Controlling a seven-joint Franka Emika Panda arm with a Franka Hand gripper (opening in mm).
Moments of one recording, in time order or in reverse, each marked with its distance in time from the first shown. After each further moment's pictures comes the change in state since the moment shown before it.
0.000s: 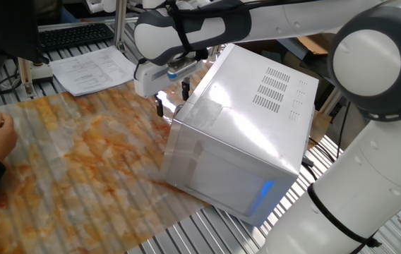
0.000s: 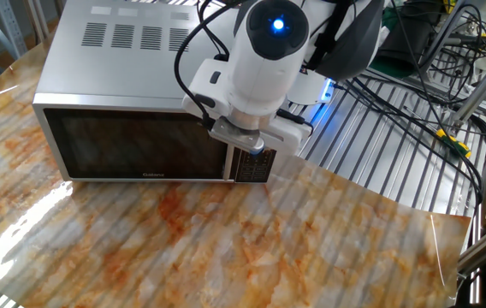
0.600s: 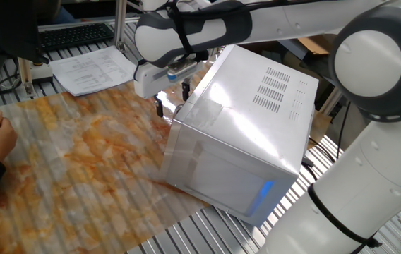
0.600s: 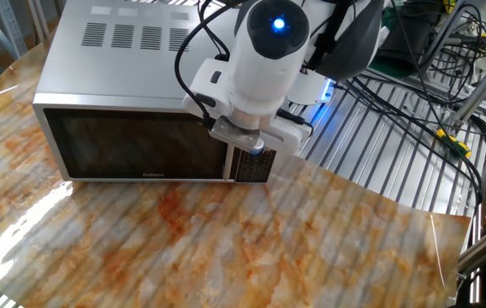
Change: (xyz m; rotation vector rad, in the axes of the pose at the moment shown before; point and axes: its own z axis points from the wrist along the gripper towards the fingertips) arm 0.000 0.000 0.002 0.002 -0.002 0.006
